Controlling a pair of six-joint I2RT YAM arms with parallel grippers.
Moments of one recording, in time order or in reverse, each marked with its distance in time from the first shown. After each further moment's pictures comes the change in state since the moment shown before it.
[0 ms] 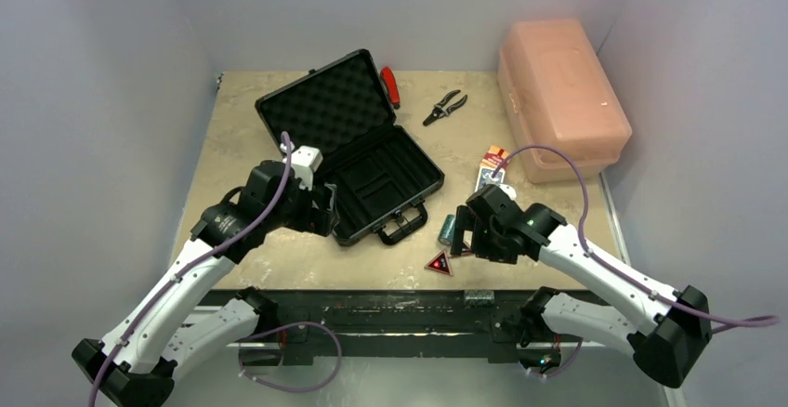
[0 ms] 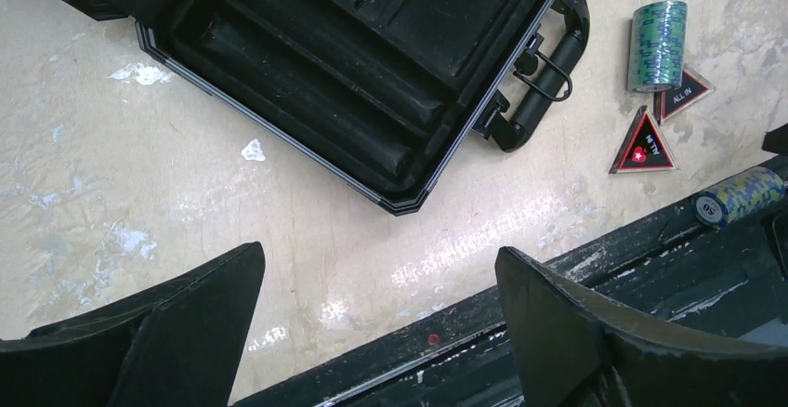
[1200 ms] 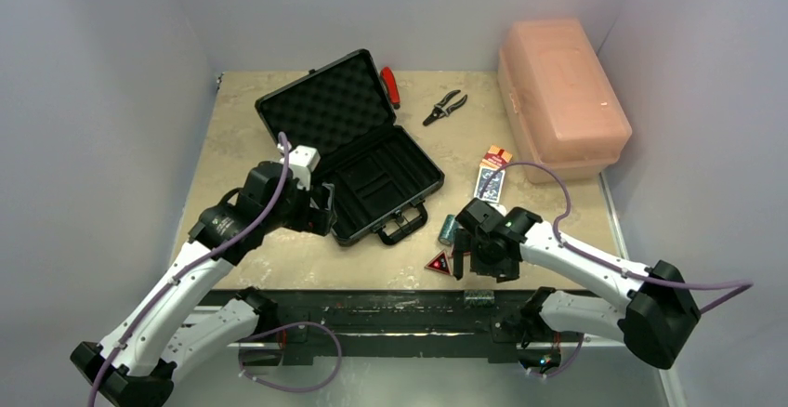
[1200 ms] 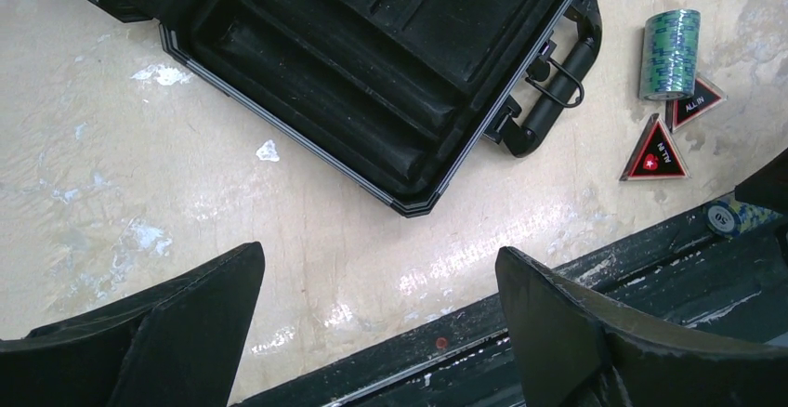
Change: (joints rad) left arm 0.000 -0.012 0.002 -0.005 -0.029 0.002; right arm 0.035 0.142 -0.091 -0.030 -0.033 -0.020
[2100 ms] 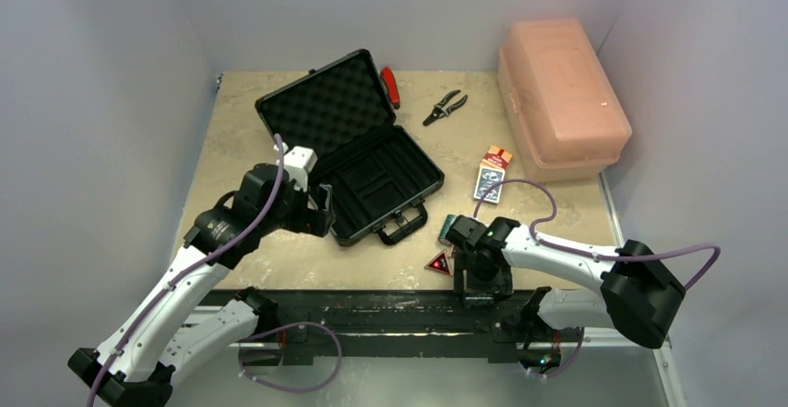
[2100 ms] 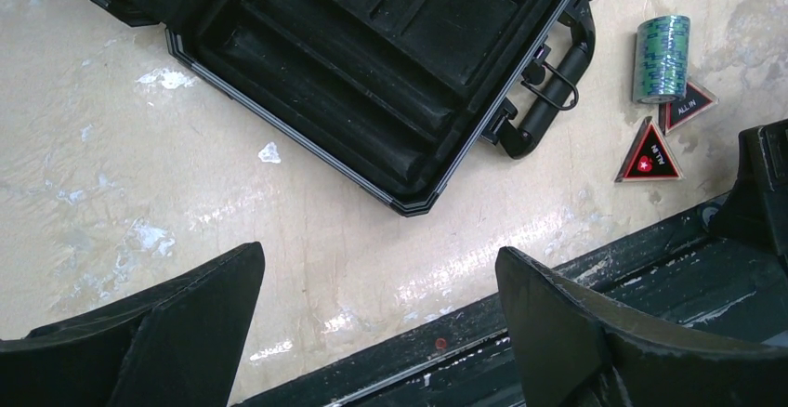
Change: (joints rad) left arm 0.000 -0.030 0.000 -0.005 -0.003 0.000; right arm 0.099 0.122 -0.097 0.040 -0.076 0.119
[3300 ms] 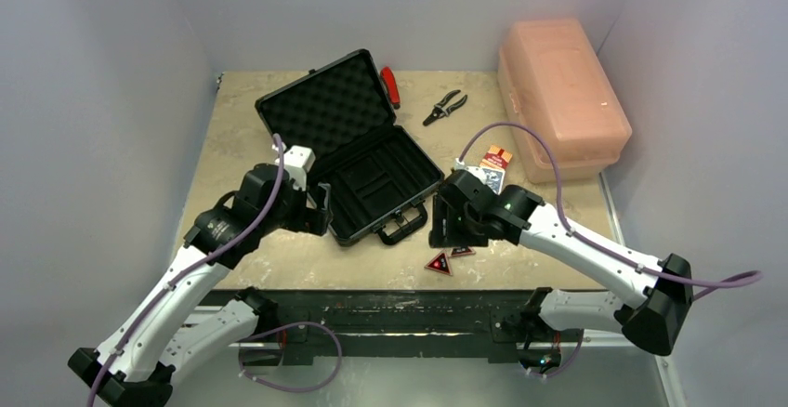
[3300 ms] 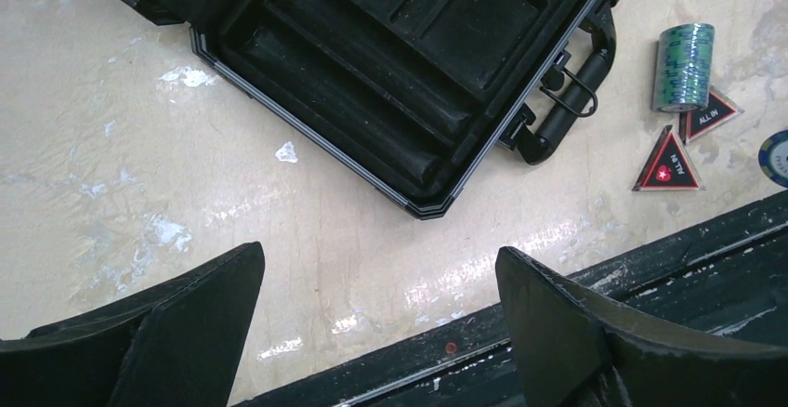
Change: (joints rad) left arm 0.000 -0.004 0.000 -0.005 -0.032 0.001; right arm 0.017 -0.077 0.410 -0.051 0.130 -0.079
